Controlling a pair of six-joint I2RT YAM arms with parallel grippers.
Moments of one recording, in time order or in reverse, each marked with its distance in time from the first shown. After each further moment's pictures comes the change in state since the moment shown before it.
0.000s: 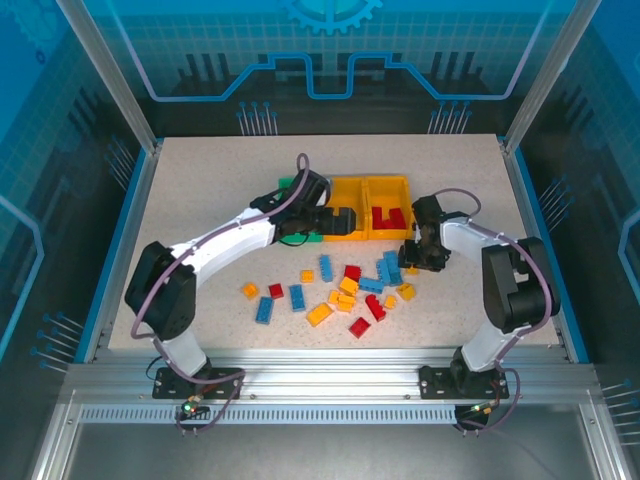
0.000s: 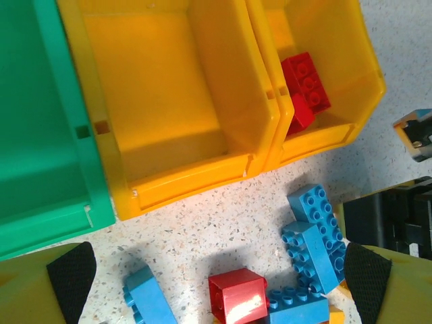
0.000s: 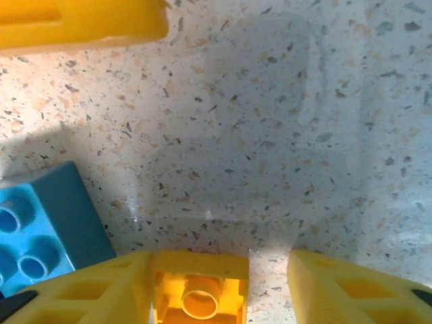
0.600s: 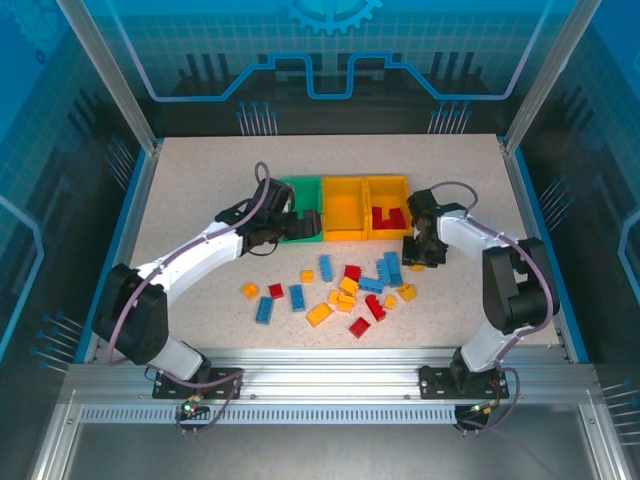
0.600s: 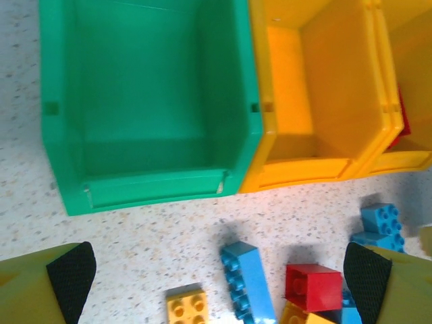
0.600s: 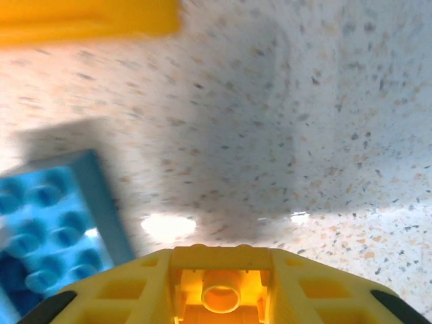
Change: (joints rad) left arm 0.127 -0.194 -0.240 0.020 -0.060 -0.046; right arm 0.040 -0.031 0.094 -0.140 0.053 0.024
